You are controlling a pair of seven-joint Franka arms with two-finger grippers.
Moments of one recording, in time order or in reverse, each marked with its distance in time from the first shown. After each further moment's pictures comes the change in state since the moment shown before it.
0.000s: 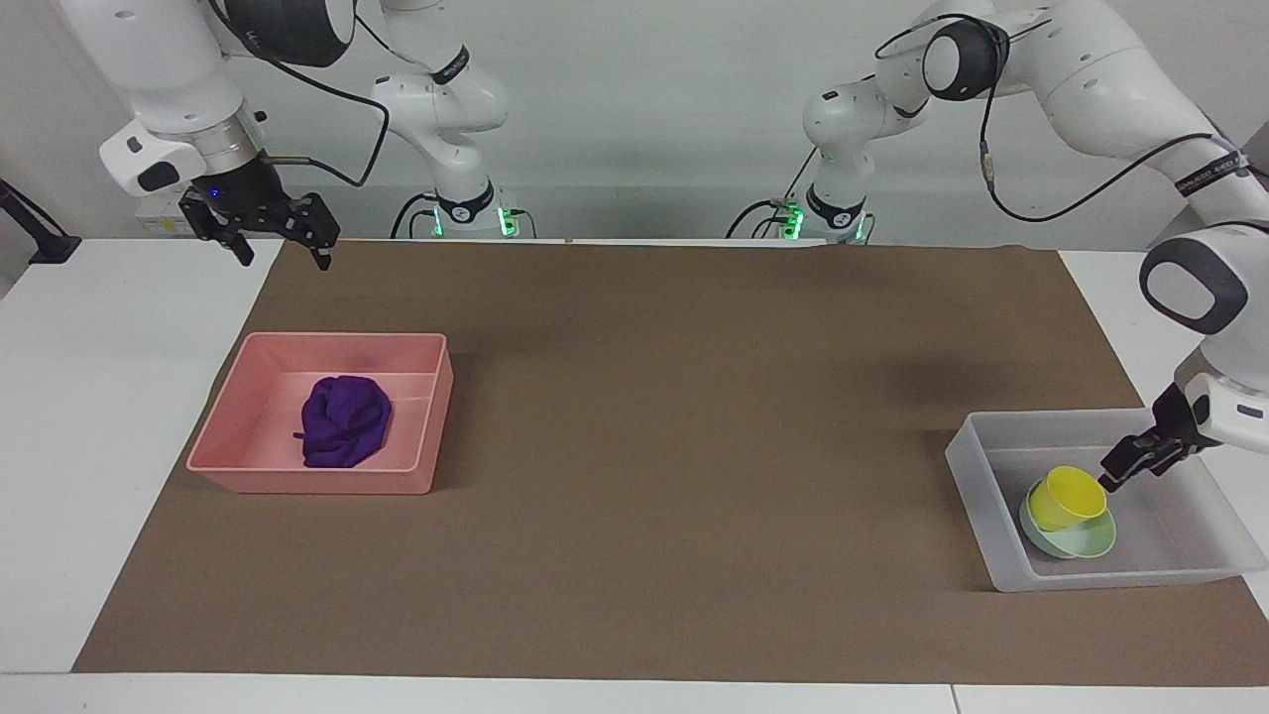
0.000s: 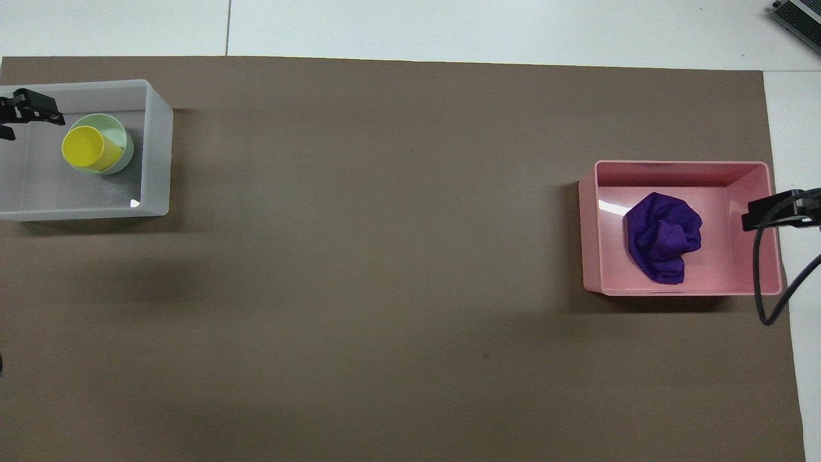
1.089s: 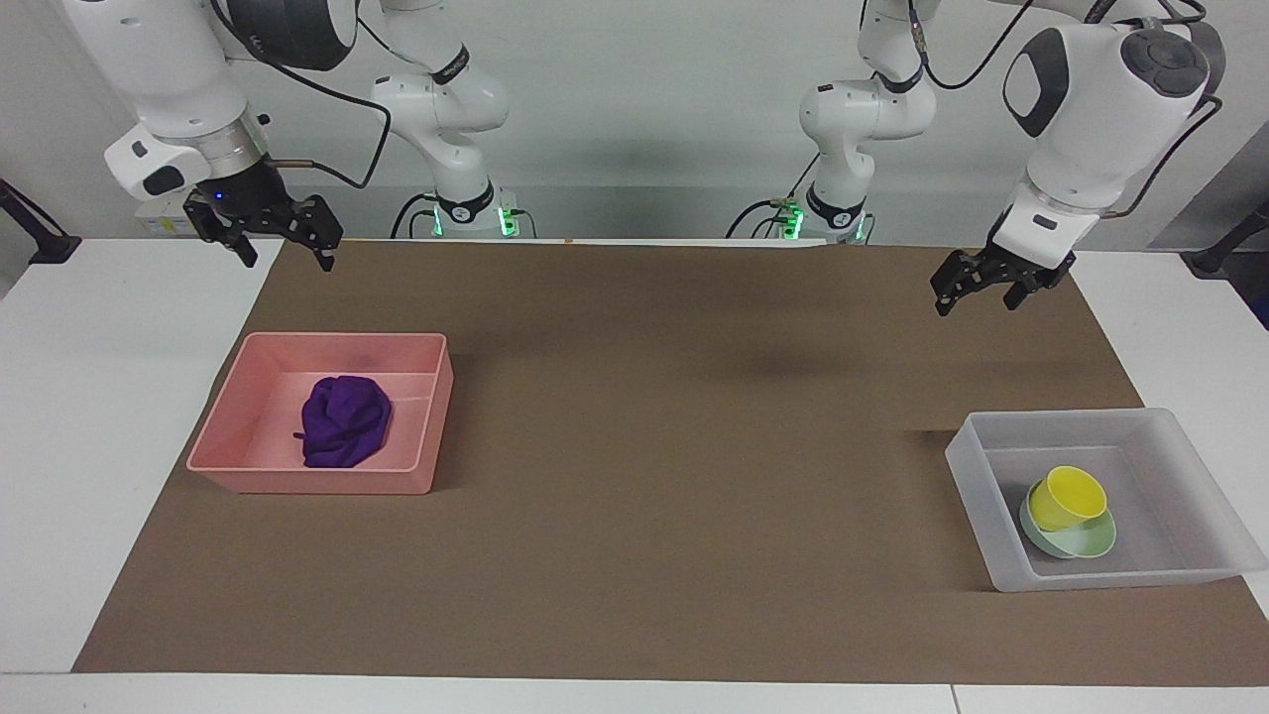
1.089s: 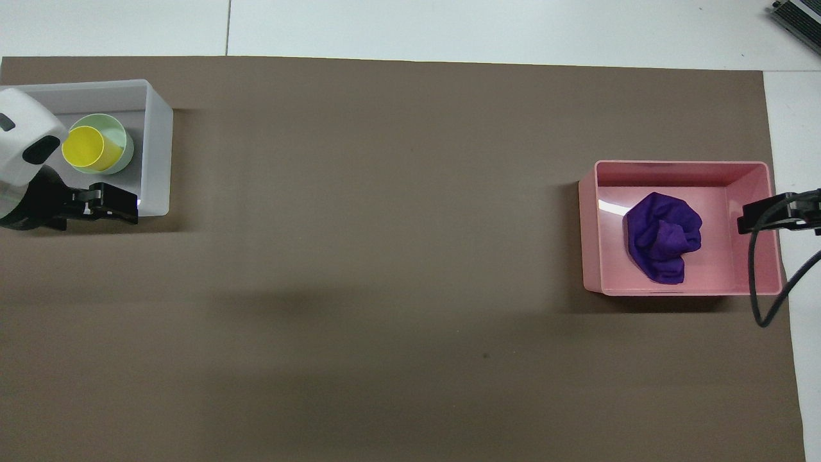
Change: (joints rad) left arm -0.269 -0.506 -0.011 -0.383 0.030 -0.285 -0.101; right arm 0.007 -0.004 0.000 -0.020 0.000 0.000 0.000
